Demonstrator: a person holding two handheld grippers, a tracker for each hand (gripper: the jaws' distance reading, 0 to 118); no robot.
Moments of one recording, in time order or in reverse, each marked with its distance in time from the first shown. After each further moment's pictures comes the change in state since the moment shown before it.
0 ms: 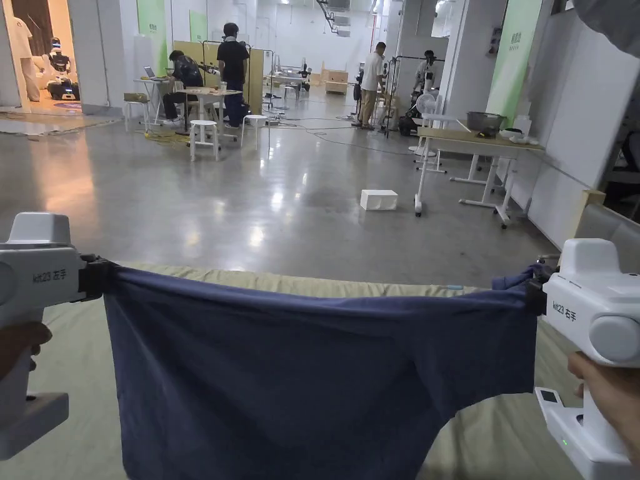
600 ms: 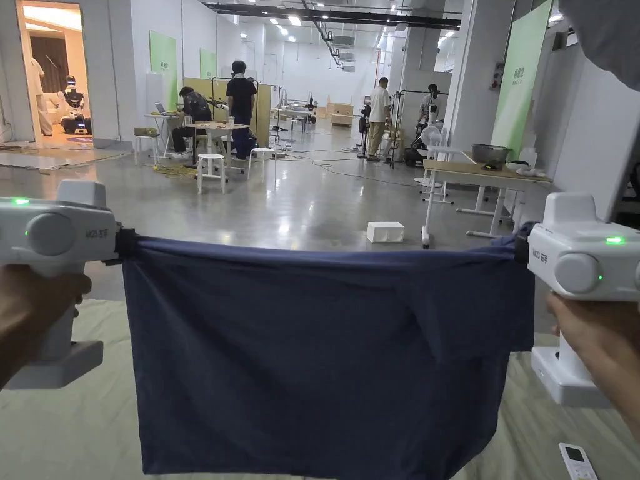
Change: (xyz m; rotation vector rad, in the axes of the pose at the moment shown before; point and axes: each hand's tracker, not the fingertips) left arm 0.014 0.109 -0.085 0.074 0.076 -0.041; right arm -0.011 0.099 -0.100 0.110 -0.069 0.014
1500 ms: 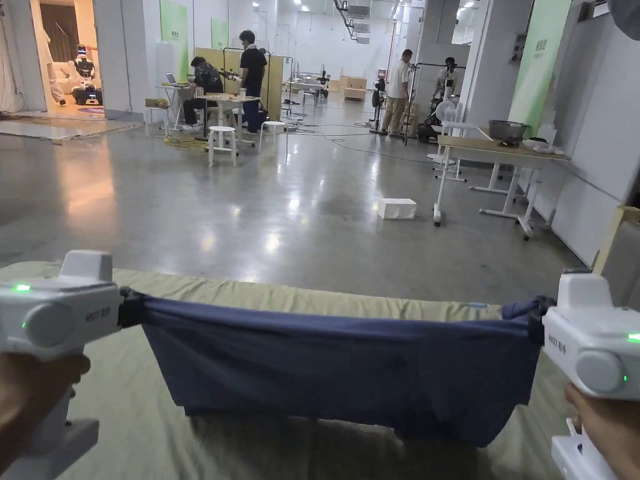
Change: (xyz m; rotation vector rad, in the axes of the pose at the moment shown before) left arm -0.009 -0.144 0.029 -0.108 -0.028 -0.014; right arm -0.005 -0.132 0.053 -0.190 0.058 0.025
